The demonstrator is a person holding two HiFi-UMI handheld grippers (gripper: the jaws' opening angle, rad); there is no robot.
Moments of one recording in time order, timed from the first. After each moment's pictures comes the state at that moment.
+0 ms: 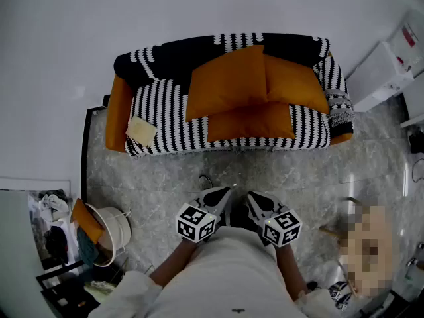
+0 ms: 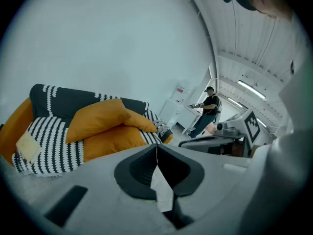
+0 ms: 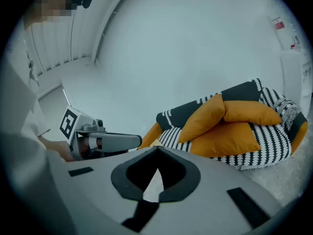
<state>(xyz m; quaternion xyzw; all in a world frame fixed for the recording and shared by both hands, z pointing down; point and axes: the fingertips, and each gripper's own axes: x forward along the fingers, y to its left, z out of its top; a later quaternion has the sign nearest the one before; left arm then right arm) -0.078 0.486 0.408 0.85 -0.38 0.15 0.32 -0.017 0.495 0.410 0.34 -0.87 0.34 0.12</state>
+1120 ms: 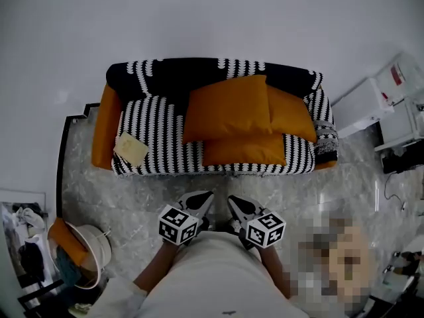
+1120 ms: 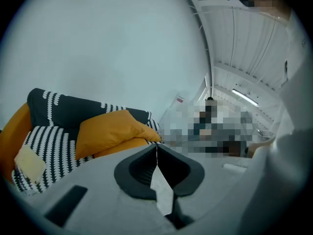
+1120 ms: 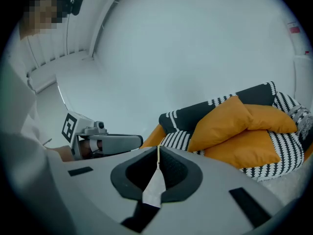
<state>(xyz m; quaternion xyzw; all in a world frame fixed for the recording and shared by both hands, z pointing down) -0.215 0.408 0.390 0.87 -0.35 0.11 0.32 -0.160 0.416 0.394 0.34 -0.87 0.33 0.13</state>
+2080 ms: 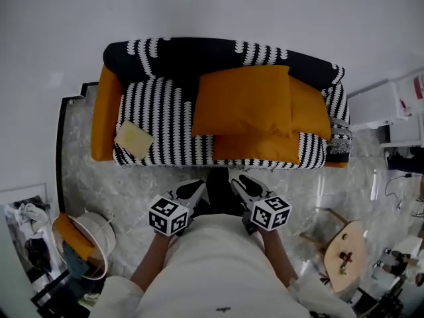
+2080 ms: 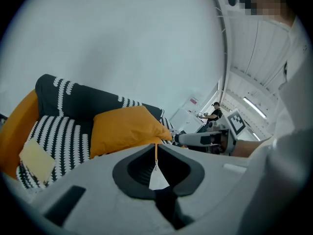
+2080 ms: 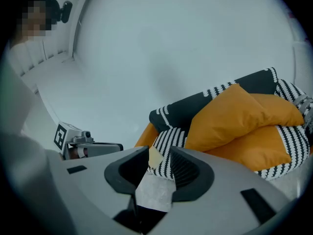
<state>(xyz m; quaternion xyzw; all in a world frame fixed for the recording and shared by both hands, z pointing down) -0.311 0.311 0.439 0.84 -0.37 0.12 0.38 -0.209 0.287 0.446 0.36 -0.83 0.40 0.16</state>
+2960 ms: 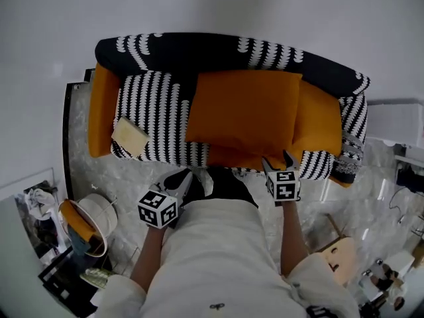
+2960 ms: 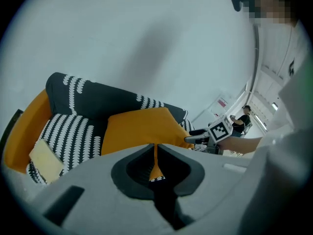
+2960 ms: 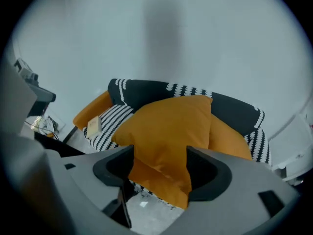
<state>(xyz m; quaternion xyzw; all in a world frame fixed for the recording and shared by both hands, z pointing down) -0.298 0.160 0.474 0.76 -0.46 0.17 0.44 -0.034 0.066 0.568 0.42 -0.76 0.26 0.43</state>
